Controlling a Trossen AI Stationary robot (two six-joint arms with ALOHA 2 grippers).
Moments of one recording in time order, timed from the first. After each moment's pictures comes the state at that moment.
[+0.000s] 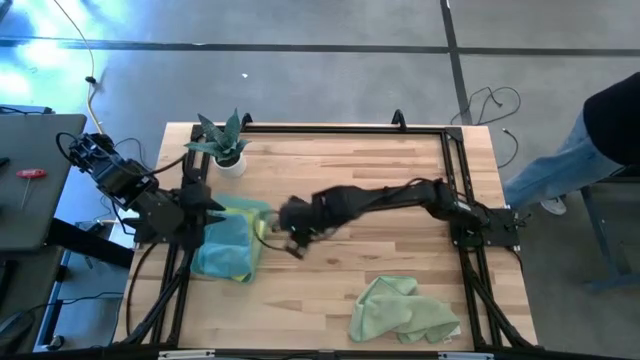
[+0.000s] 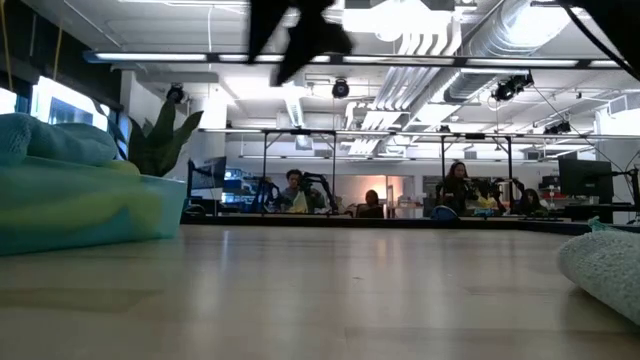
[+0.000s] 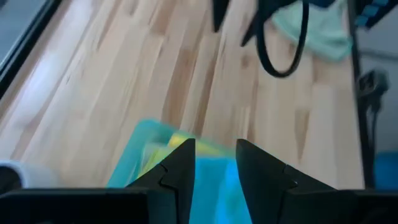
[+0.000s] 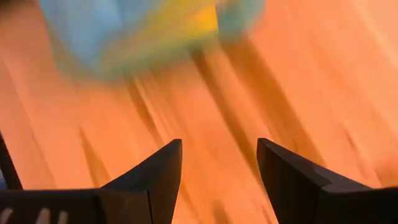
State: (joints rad) left arm -0.52 0.90 1.23 -1.33 -0.49 -0.70; right arm 0.15 2.27 2.34 -1.18 0.13 0.62
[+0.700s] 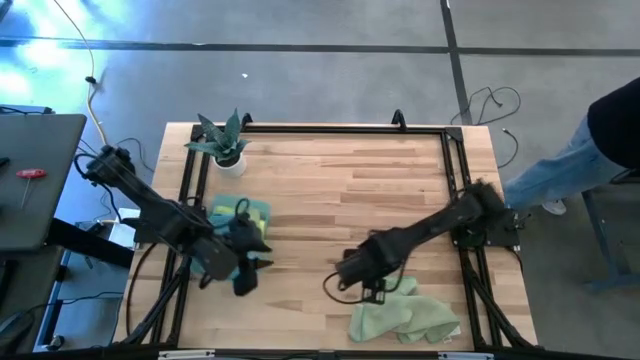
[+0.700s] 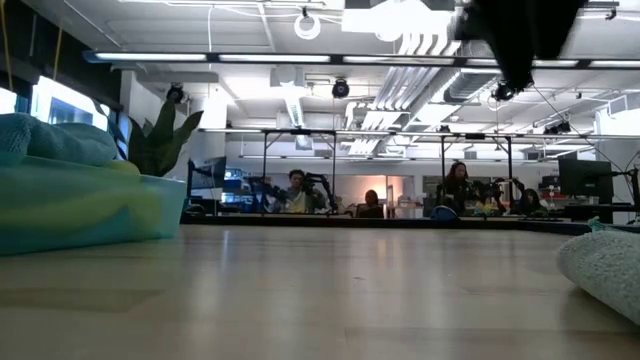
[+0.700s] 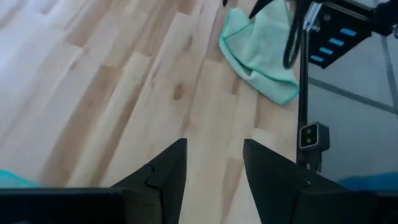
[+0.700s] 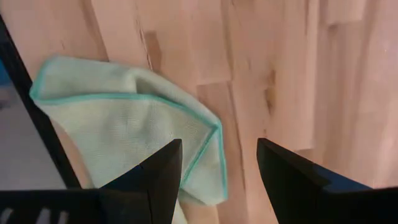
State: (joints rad) left arm -0.52 1.29 1.23 -0.82 -0.45 -0.80; right arm 0.43 1.94 1.77 -1.37 -0.04 0.58
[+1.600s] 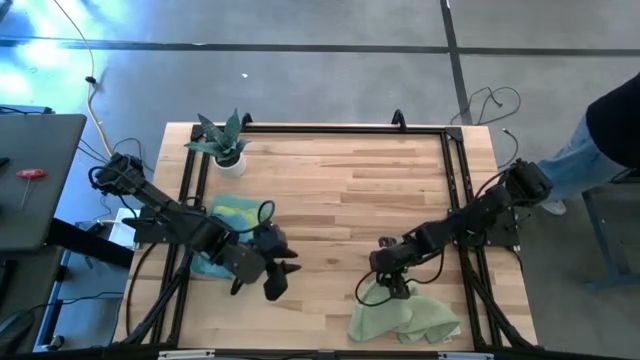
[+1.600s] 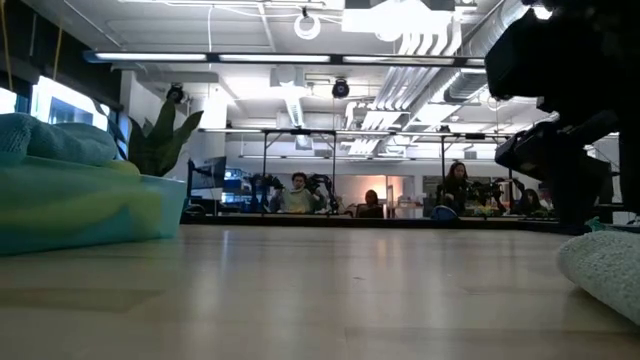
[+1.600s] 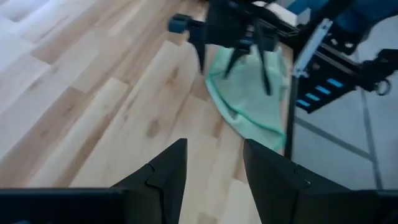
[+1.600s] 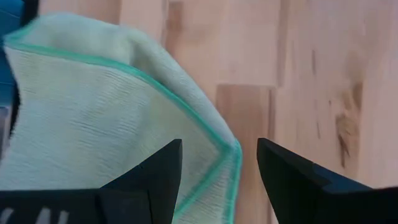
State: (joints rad) left arm -0.45 1.45 1.23 -0.54 -0.46 -0.84; right arm 0.45 1.54 0.75 -0.27 -0.13 0.43
